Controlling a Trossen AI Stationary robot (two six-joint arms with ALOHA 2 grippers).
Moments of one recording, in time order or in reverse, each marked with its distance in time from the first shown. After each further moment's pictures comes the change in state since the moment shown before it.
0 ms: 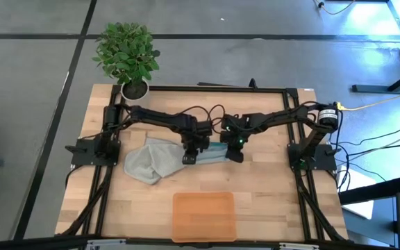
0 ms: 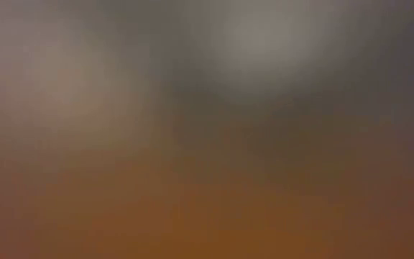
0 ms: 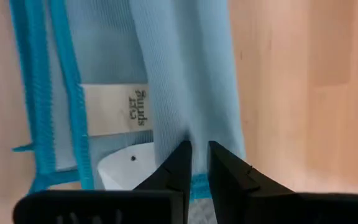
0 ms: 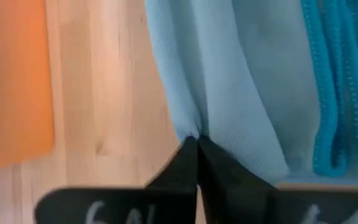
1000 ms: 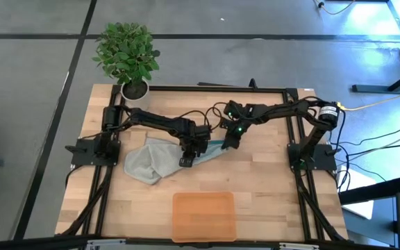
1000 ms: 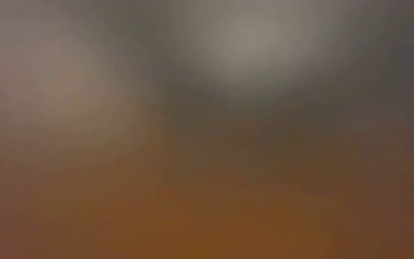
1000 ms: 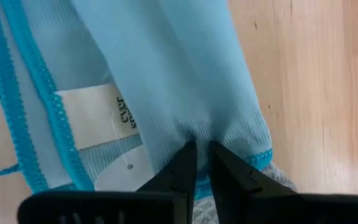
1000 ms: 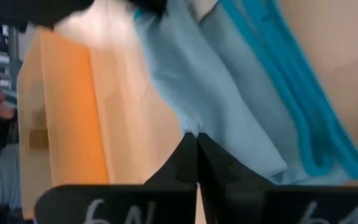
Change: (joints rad) left arm -0.030 -0.002 -0.070 0.053 -0.082 0.083; right arm -0.164 0.000 0.000 0.116 -0.206 0.198
